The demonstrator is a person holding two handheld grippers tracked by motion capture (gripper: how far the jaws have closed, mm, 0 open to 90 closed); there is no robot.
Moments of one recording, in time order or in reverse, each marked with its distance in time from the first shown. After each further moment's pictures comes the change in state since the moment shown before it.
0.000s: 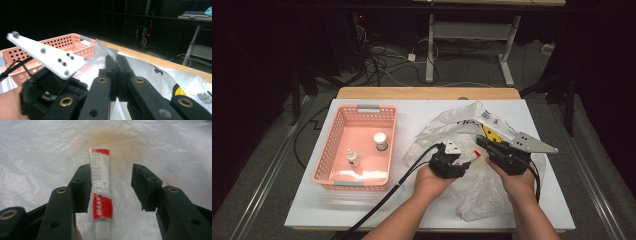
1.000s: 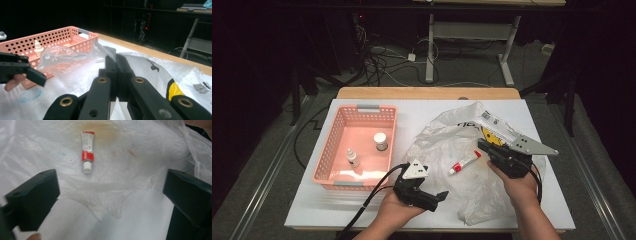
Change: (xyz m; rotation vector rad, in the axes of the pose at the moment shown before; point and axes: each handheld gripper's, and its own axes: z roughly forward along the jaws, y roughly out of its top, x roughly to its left) left arm -0.013 -0.056 -0.103 -0.045 -0.044 0.002; right arm 0.004 -0.002 -0.006 0.049 -0.022 -0.001
